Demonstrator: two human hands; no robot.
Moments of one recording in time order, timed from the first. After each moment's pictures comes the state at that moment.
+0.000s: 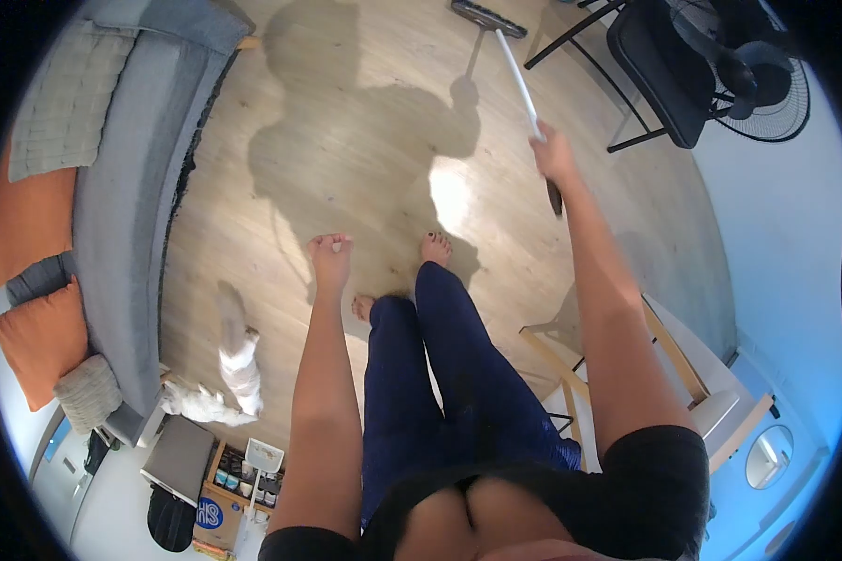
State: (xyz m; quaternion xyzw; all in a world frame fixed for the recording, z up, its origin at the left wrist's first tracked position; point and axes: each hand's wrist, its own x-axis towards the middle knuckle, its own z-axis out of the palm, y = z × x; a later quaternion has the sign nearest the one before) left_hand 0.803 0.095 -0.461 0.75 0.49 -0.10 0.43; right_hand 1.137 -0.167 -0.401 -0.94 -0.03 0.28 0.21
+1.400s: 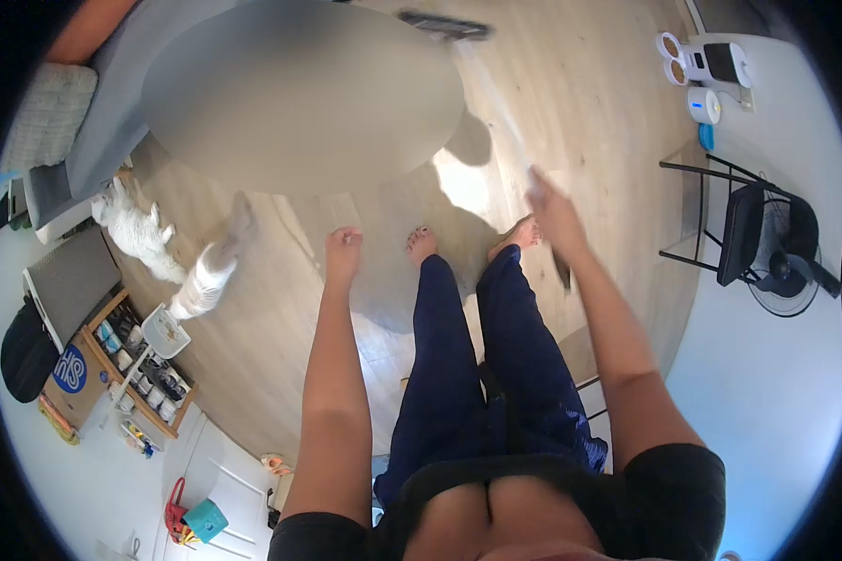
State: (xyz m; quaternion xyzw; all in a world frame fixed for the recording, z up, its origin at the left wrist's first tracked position) left_hand 0.339 0.154 -0.506 0.56 0.67 0.04 0.50; right_hand 0.706 0.076 -0.378 -0.84 -0.40 0.34 0.12
